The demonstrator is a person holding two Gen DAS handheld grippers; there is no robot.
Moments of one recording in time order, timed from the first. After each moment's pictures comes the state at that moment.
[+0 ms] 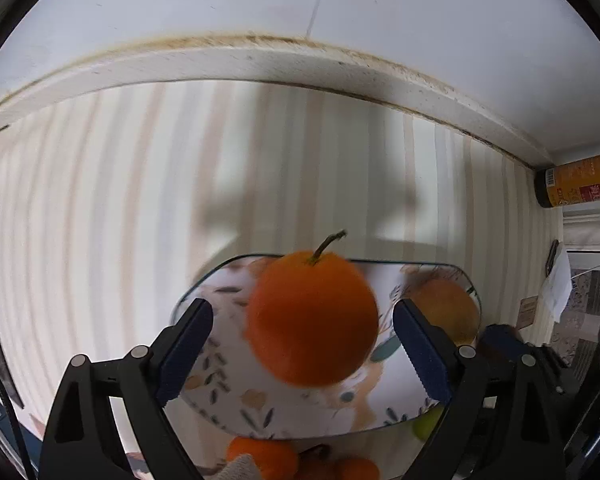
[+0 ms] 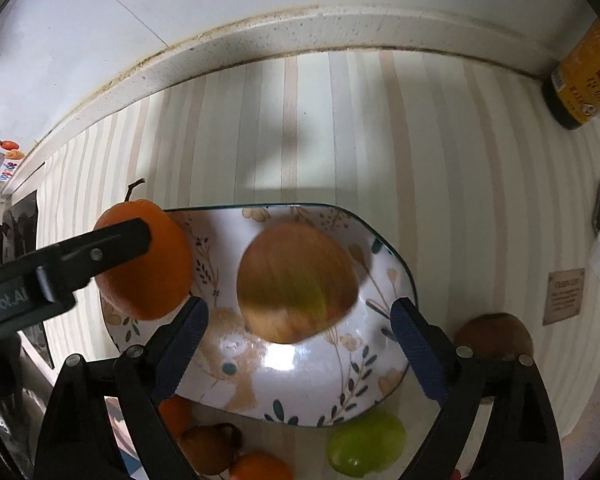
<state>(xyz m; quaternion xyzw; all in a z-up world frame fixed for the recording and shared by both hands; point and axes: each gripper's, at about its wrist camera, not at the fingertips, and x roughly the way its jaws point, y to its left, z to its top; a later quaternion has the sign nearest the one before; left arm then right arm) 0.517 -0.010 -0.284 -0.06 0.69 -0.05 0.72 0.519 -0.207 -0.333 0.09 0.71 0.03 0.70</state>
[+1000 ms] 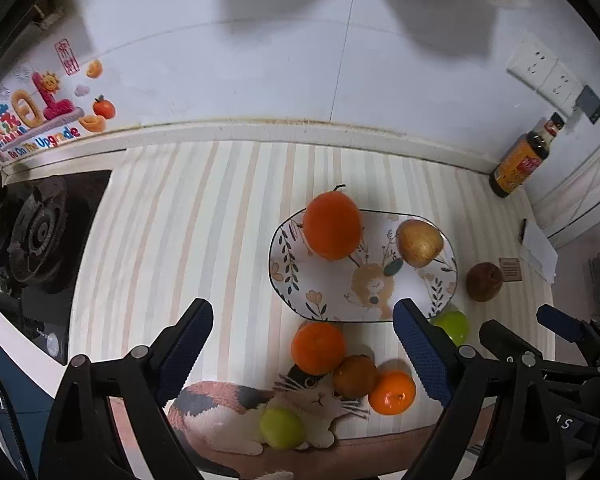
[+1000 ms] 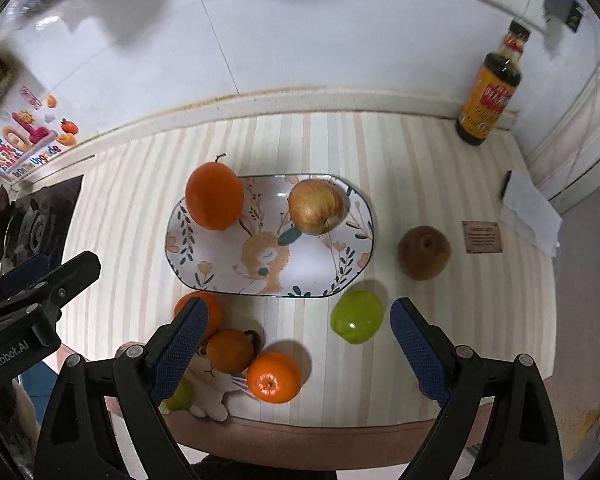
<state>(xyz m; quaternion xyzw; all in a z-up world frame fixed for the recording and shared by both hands) 0.344 0.036 -0.144 -0.03 0.55 -0.03 0.84 0.382 -0.163 -0.176 0.05 0.61 0.01 0.79</state>
